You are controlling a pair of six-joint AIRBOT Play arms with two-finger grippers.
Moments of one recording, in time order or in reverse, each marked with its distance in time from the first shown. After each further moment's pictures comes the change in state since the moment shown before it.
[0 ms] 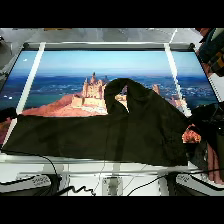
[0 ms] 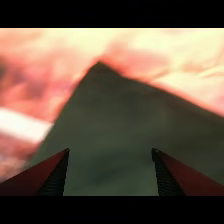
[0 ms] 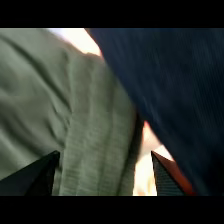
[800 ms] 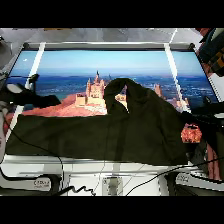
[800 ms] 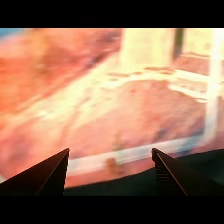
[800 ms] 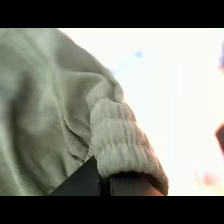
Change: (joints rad) left arm -0.410 -0.117 0.001 -0.415 0.010 0.078; right arm 0.124 -0.109 0.010 0.250 -0.144 -0.474
